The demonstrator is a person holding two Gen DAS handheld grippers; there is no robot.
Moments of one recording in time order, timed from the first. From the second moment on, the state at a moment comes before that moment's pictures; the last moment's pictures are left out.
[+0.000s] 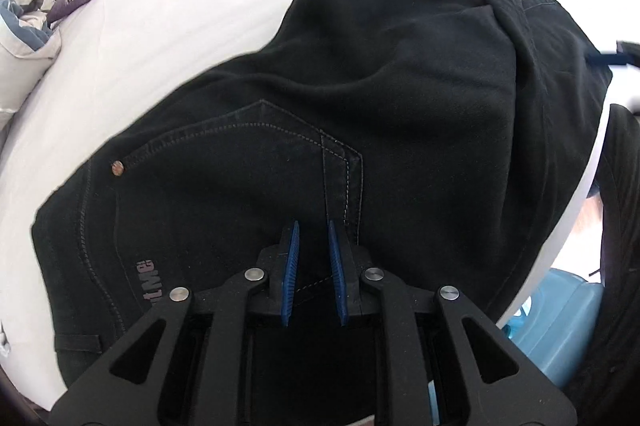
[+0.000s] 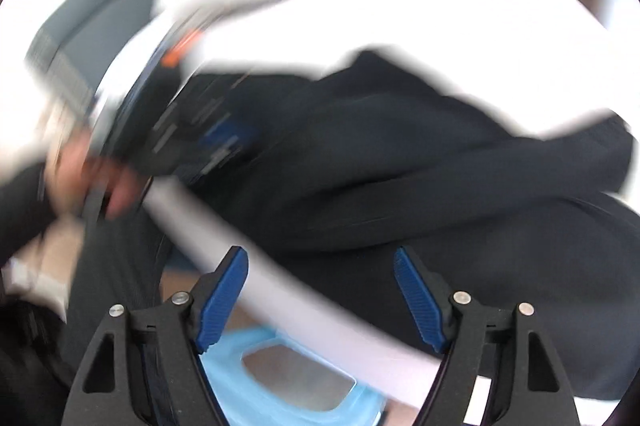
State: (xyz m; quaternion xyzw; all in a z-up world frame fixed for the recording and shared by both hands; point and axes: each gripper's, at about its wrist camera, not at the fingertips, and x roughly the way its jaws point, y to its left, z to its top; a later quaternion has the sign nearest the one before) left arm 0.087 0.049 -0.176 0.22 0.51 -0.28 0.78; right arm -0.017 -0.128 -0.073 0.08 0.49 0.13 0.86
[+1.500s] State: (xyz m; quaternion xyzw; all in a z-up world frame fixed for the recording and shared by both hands) left arm 0.081 0.015 -0.196 0.18 0.53 -0.25 0.79; right arm -0.071 -0.390 -0.046 0.43 0.30 -0.10 0.84
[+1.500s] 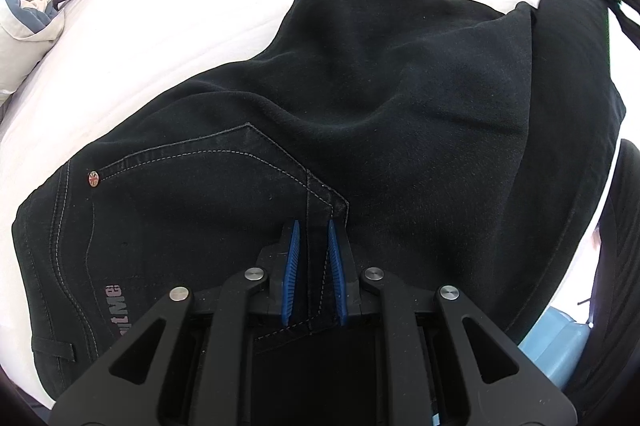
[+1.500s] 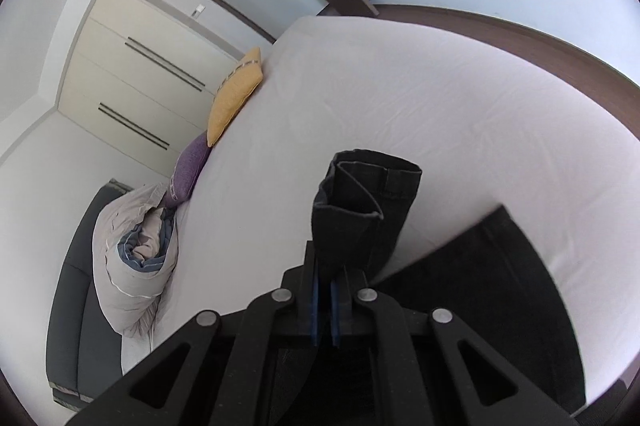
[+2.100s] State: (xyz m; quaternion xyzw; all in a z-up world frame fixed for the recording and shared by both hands) left arm 0.065 -0.027 -0.190 0.23 0.53 -0.19 0.80; right arm -0.184 -0.398 -0.110 0.47 0.33 -0.19 0.79
